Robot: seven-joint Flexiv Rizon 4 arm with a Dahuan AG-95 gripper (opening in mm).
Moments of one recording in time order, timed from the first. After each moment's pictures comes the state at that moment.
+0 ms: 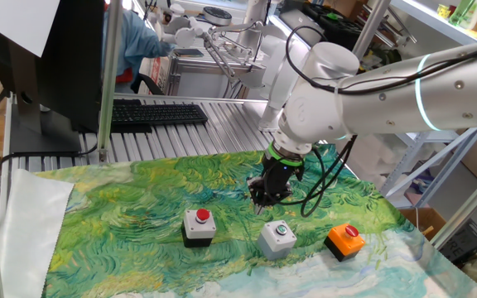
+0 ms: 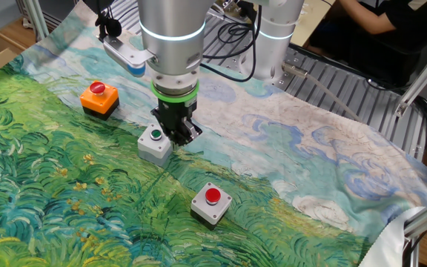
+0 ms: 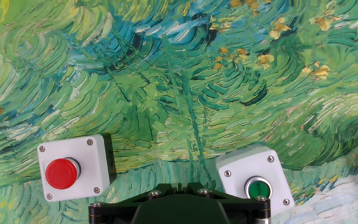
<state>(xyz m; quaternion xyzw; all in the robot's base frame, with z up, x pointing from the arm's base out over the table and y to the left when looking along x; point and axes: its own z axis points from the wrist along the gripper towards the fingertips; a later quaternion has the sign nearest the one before) 0.535 -0.009 0.123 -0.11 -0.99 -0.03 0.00</state>
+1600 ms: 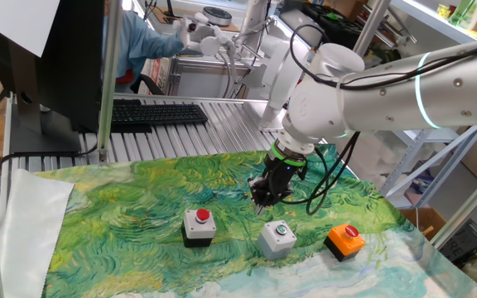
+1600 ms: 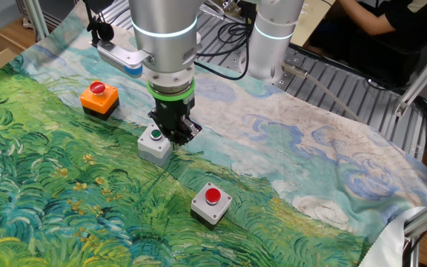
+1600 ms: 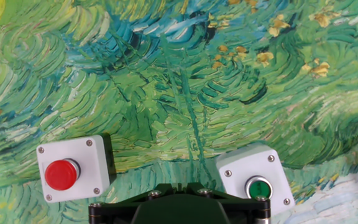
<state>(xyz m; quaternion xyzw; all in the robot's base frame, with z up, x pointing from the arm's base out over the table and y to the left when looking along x) 0.536 -0.010 0.123 -0.05 -1.00 -0.05 0.00</state>
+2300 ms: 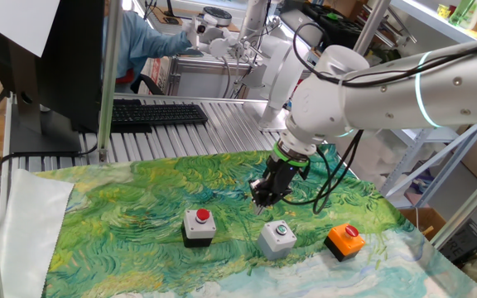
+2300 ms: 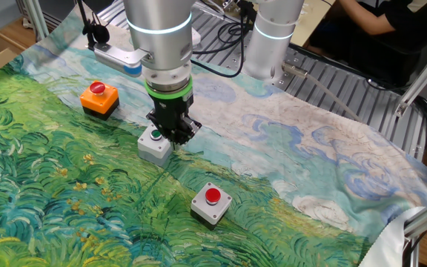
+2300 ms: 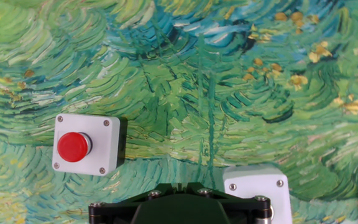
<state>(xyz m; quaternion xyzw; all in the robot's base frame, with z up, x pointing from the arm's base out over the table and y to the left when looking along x) 0.535 -0.009 0.122 0.01 -1.00 -0.06 -0.01</state>
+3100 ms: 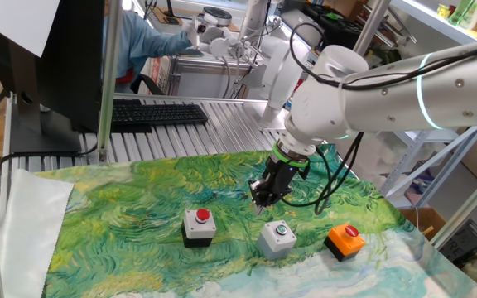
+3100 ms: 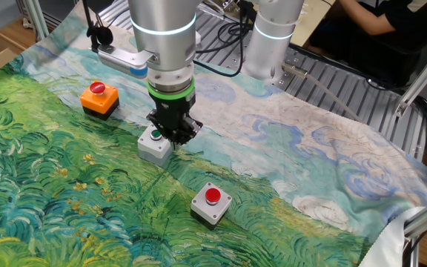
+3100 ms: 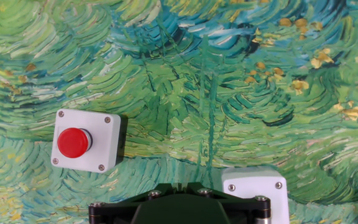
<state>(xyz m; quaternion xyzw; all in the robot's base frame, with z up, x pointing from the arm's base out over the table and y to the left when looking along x) 0.535 -0.010 0.123 0.02 -1.00 -0.05 -0.01</state>
